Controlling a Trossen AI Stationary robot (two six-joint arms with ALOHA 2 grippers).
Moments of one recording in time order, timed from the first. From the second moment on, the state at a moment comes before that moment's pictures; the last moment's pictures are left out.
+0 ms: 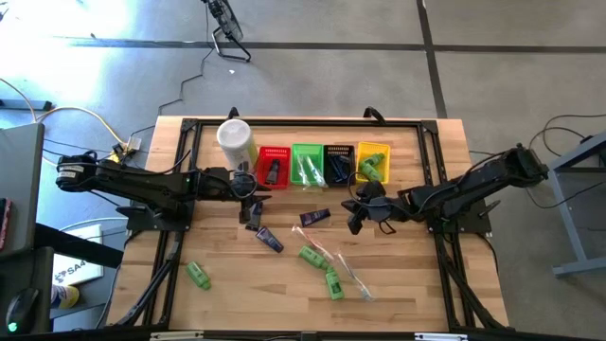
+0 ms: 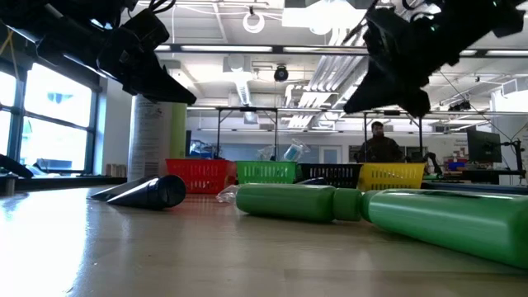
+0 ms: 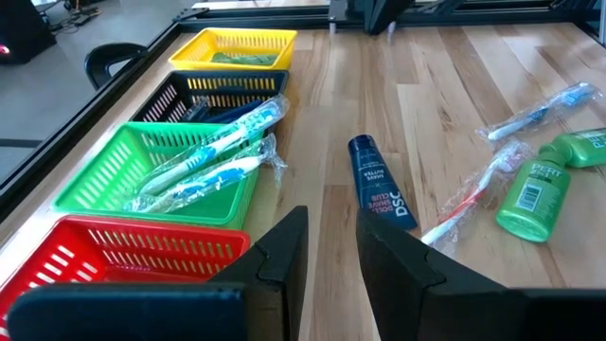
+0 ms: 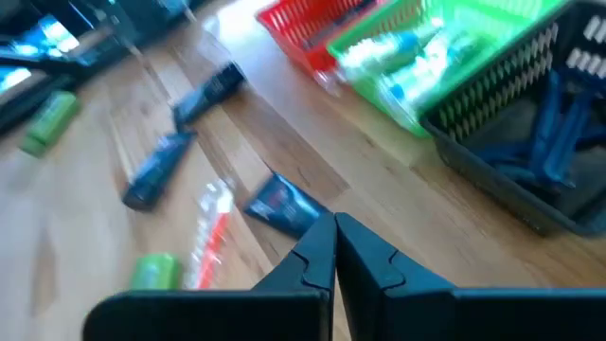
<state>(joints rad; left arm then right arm) 0.04 0.98 0.40 0.25 -0.10 0.03 0.24 1.27 0.61 0.00 0.48 0.77</state>
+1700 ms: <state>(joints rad) 0.04 0.98 0.40 0.20 -0.10 0.02 0.46 1.88 1.84 -1.48 0.25 1.39</state>
